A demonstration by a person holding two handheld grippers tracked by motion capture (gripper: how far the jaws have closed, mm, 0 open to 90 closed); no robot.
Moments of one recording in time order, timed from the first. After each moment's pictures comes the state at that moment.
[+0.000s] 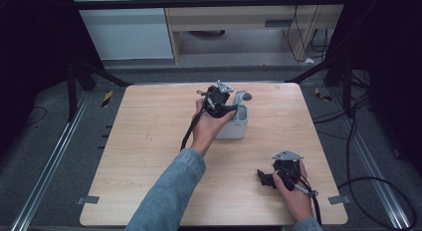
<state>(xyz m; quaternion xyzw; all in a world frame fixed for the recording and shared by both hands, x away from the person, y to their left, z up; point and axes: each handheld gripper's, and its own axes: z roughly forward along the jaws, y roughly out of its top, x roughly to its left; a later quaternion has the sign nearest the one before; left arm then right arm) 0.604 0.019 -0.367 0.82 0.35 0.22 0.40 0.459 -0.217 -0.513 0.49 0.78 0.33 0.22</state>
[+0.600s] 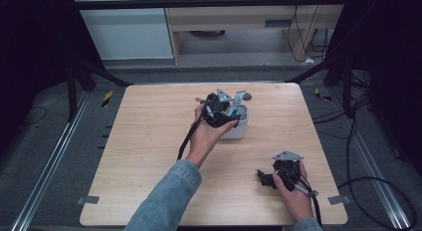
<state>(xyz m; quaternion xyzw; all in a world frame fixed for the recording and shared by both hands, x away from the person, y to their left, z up) 0.573 0.024 -0.368 0.82 0.34 0.21 0.41 0.459 -0.216 -0.513 0.49 0.78 0.33 0.22</state>
